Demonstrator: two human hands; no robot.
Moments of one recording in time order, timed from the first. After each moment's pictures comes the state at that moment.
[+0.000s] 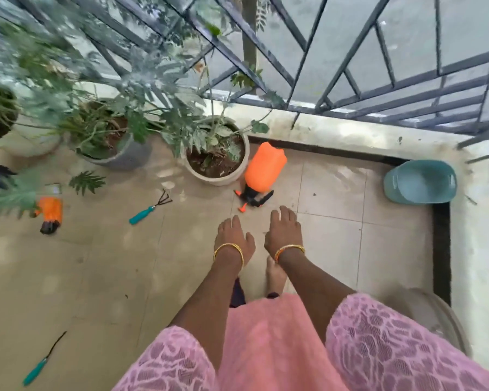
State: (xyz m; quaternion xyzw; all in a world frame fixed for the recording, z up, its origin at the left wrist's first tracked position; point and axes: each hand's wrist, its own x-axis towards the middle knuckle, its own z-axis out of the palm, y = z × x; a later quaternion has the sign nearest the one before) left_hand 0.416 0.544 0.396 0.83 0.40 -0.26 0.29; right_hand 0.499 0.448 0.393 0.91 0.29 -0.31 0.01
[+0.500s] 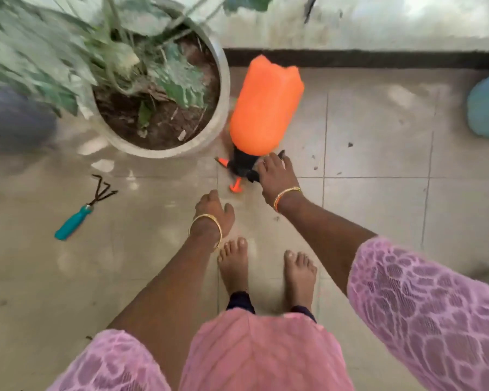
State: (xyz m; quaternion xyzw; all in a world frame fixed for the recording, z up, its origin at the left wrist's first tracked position) left_hand 0.463 0.619 0.076 0.78 0.42 -0.33 0.33; right_hand 0.583 0.509 0.046 0.86 0.39 -0.30 0.12
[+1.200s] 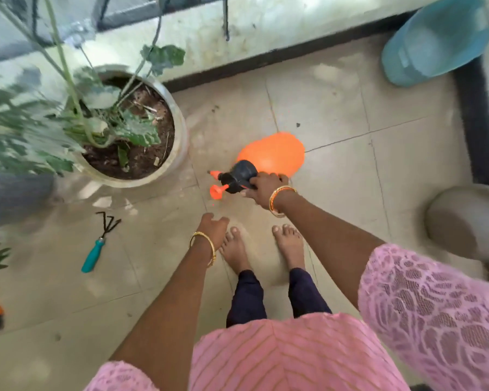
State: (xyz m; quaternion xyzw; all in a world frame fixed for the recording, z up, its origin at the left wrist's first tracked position) left_hand 0.463 0.587 0.165 0.59 0.53 -0.38 0.48; right_hand 0.576 0.458 0.153 0.85 0.15 -0.50 -0.06
